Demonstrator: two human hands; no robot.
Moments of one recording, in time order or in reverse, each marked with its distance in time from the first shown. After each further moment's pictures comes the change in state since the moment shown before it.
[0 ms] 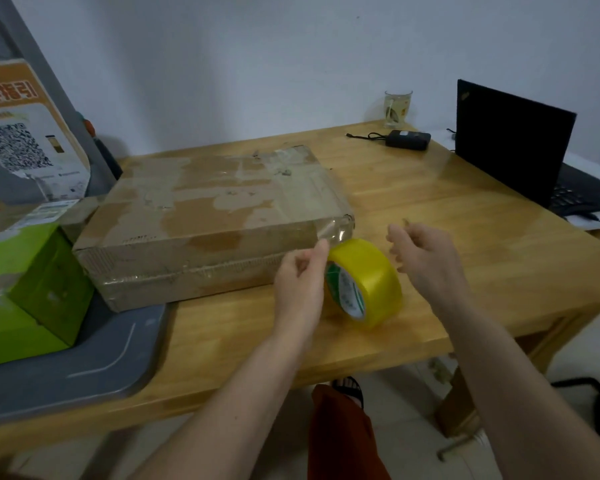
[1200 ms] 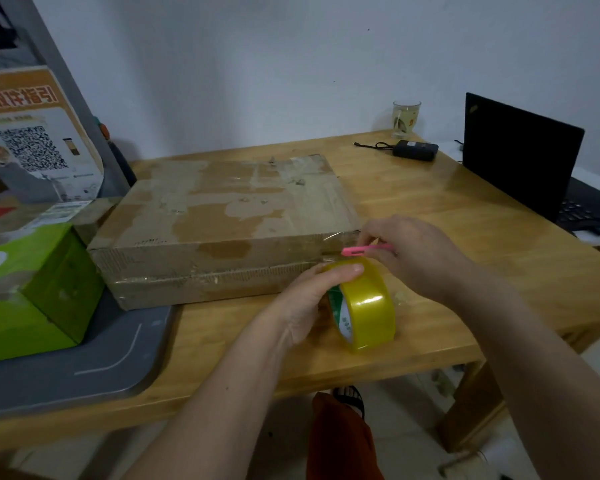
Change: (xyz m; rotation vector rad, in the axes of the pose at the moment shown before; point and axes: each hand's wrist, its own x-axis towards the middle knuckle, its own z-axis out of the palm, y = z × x) left_hand 0.017 0.004 -0.013 -0.060 -0.551 -0.274; right_hand 0.008 -0.046 -0.021 -0.571 -0.397 -0.541
